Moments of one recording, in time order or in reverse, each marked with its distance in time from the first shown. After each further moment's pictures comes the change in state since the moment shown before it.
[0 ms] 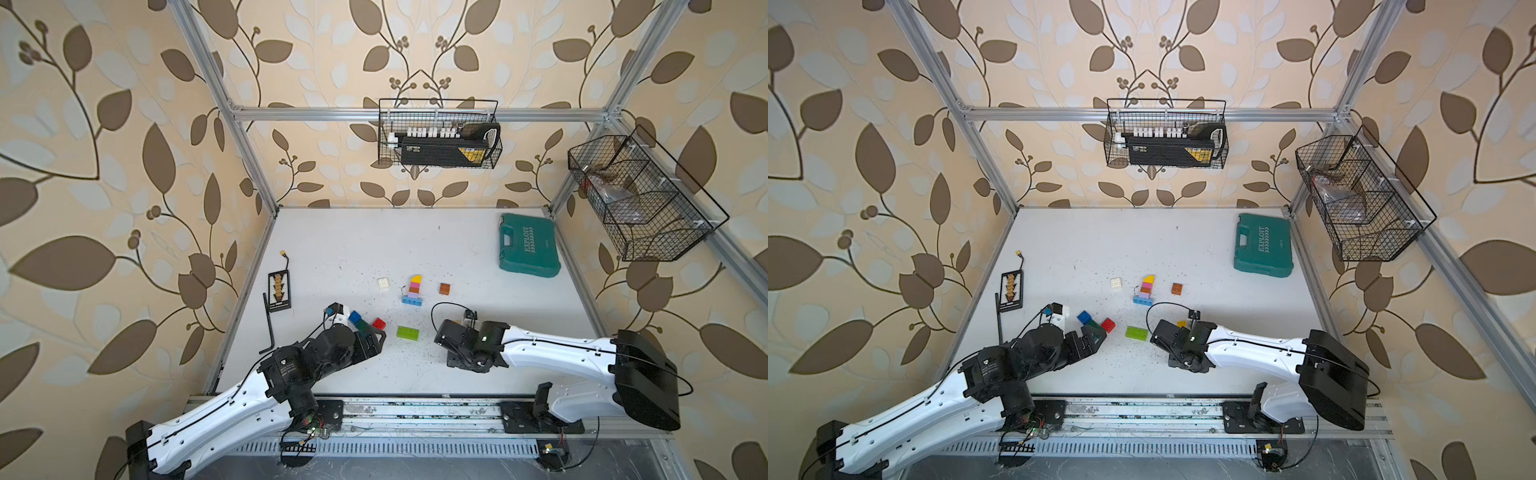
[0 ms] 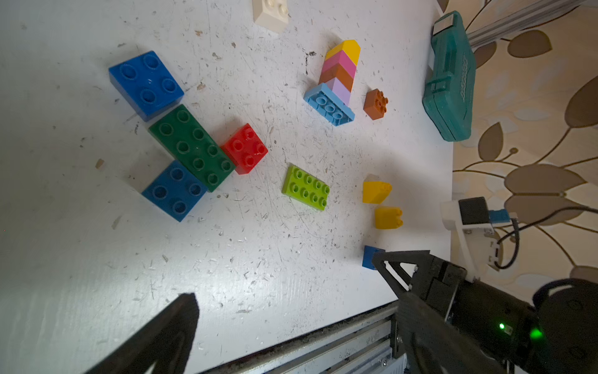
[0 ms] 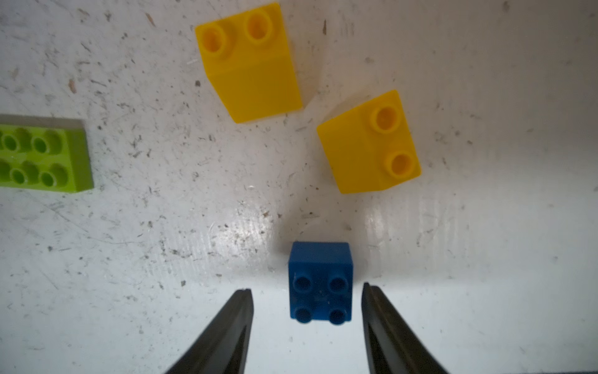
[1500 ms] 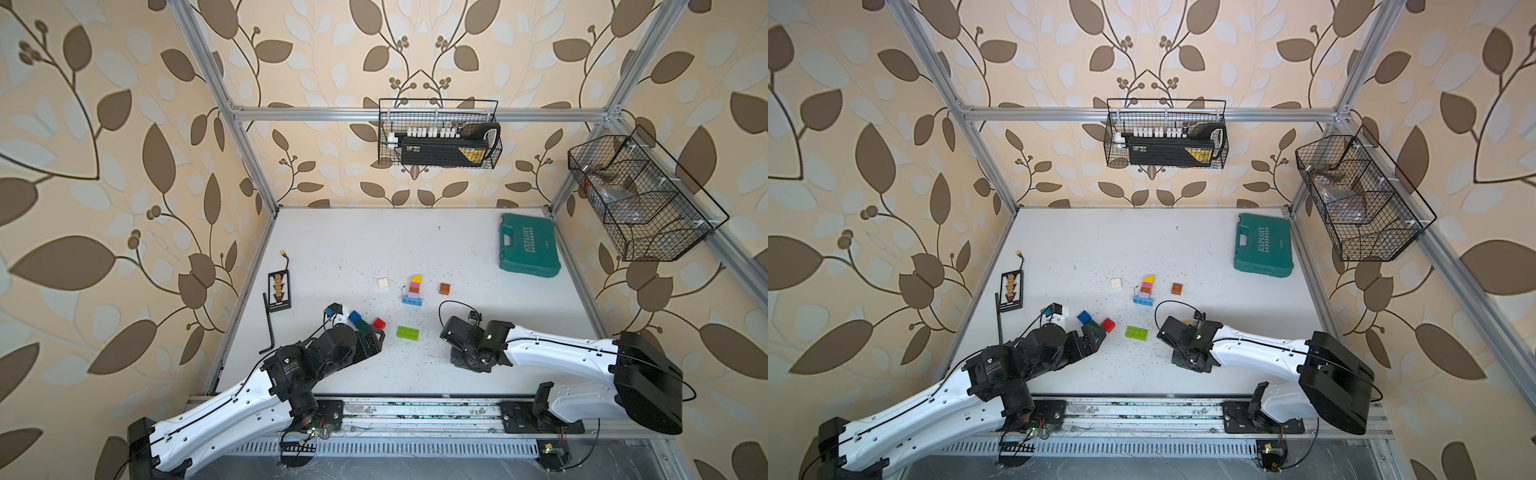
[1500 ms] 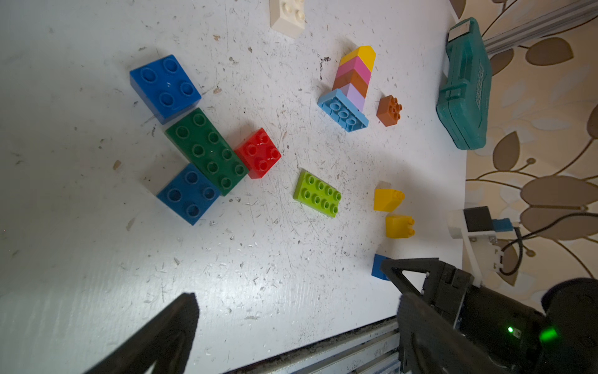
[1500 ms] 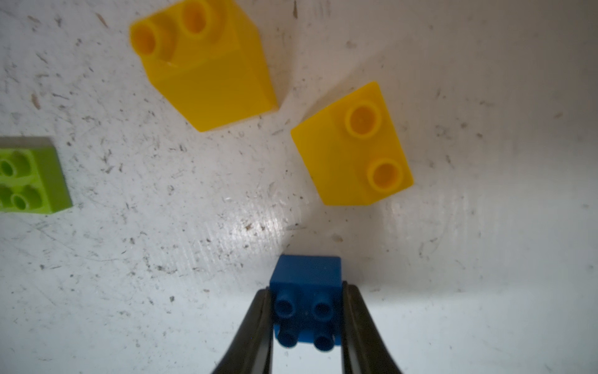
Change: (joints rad) left arm 0.000 0.024 -0.006 -0.001 -0.027 -0.019; right arm -0.064 -0.030 -0.065 0.057 -0.071 0.010
